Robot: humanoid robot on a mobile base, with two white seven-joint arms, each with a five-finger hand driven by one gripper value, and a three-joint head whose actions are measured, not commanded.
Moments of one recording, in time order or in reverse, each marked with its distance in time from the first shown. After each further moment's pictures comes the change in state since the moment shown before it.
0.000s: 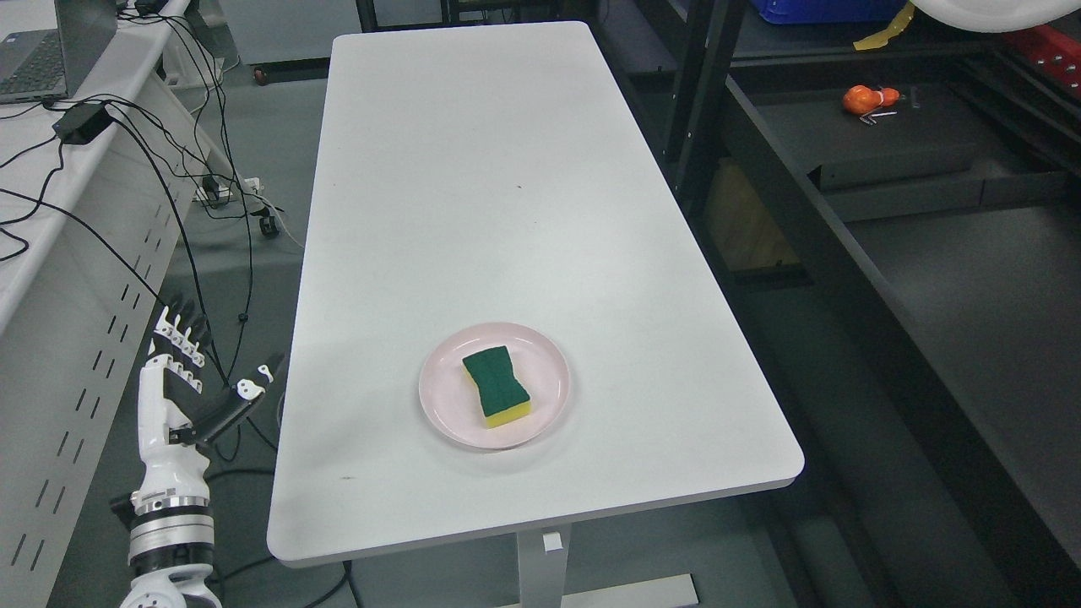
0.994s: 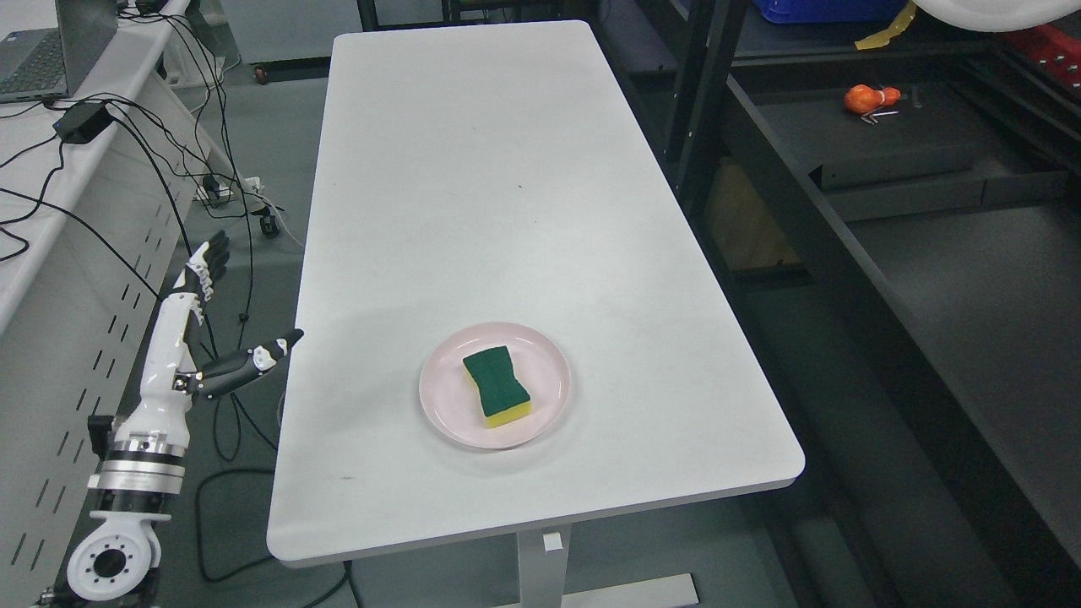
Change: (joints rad) left arm -0.184 0.242 -0.047 0.198 -0.331 -0.245 -0.296; right arm 0.000 0.000 0.000 0.000 0.000 -0.001 0.000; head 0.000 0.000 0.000
